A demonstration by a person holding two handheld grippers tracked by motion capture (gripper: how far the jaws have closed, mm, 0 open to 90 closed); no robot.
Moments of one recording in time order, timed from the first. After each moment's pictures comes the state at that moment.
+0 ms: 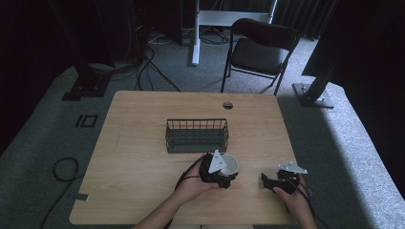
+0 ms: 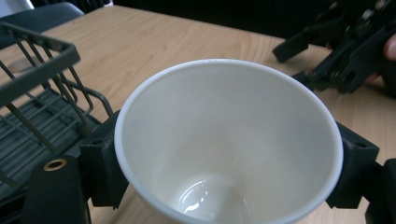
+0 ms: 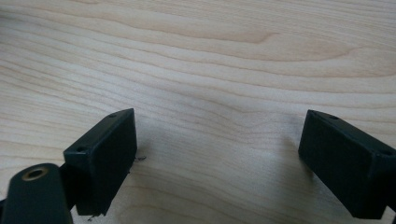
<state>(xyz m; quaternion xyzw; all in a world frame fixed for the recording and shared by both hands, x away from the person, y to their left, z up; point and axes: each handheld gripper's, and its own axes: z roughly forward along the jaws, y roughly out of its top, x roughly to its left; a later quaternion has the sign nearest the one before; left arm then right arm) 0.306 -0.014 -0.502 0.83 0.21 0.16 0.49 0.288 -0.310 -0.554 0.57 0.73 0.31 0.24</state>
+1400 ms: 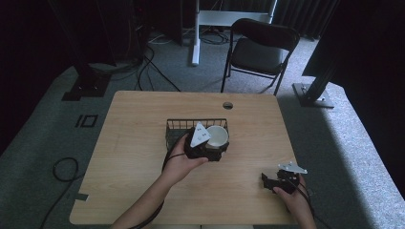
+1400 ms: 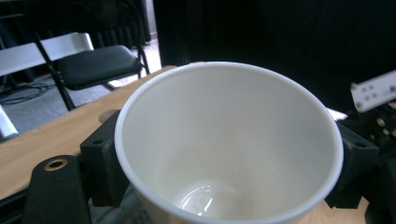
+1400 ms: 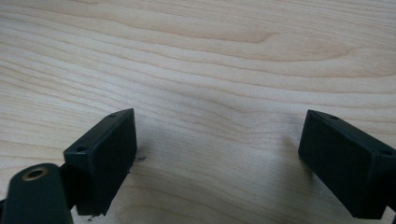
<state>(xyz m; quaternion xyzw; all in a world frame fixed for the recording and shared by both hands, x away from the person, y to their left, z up) 0.337 0.027 -0.416 0.77 0.26 0.21 0.54 0.288 -0.310 -0.554 0.56 0.73 0.31 0.24</state>
